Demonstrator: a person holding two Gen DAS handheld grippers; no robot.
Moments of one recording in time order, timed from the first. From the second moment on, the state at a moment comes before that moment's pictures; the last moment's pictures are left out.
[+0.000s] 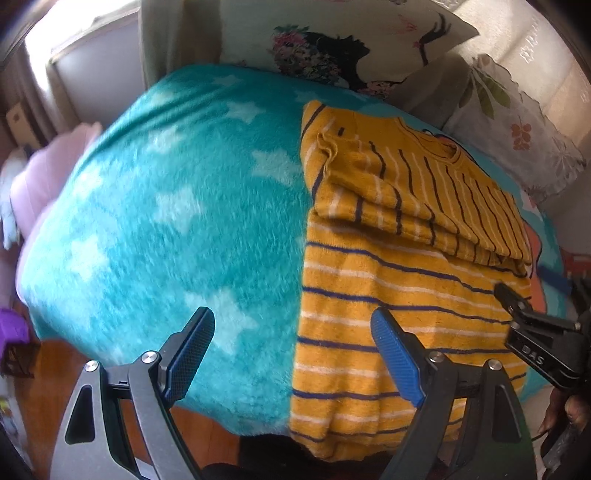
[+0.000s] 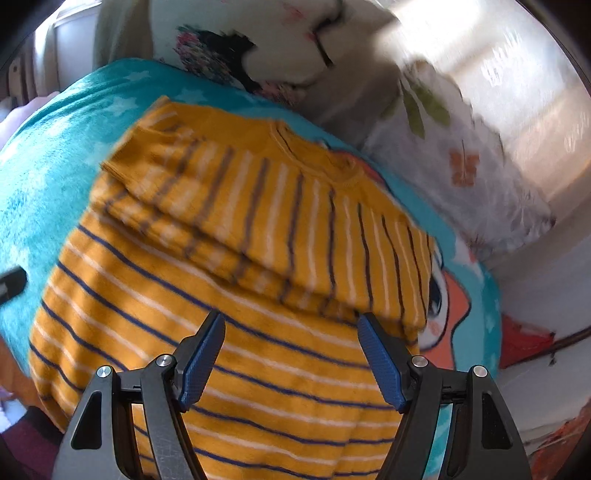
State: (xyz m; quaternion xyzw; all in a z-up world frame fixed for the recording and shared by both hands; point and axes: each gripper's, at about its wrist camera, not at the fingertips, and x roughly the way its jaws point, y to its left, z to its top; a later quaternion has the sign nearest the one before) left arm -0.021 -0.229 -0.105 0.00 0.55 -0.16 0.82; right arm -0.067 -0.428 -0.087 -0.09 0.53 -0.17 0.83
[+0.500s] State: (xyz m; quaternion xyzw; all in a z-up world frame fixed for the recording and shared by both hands) left arm -0.079 -0.206 -0.150 -0.10 0.58 -0.15 0.80; right arm -0.246 -0.579 -0.154 0.25 0.56 -0.04 0.79
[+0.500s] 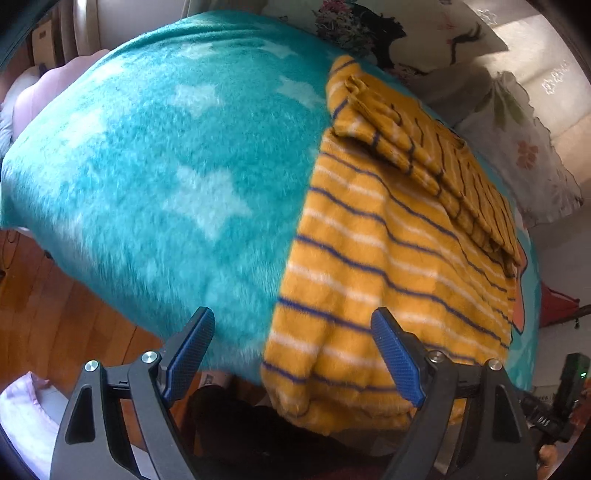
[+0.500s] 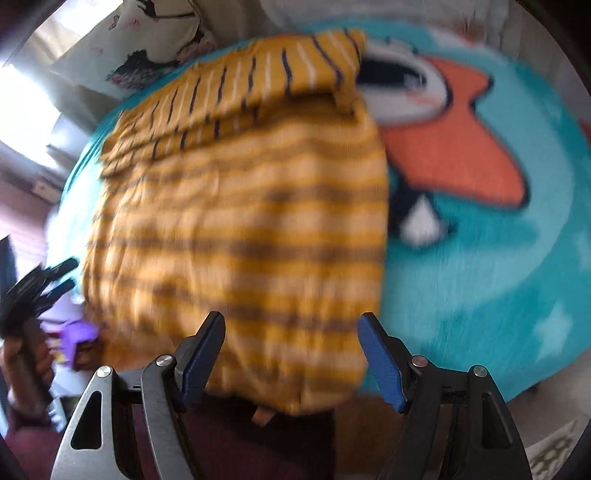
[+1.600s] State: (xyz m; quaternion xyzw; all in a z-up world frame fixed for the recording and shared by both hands) left arm -0.175 -0.191 -0.187 -0.20 0.59 -0.28 0.73; right arm -0.279 -0.558 -0.230 0.37 0.56 0.18 0.71
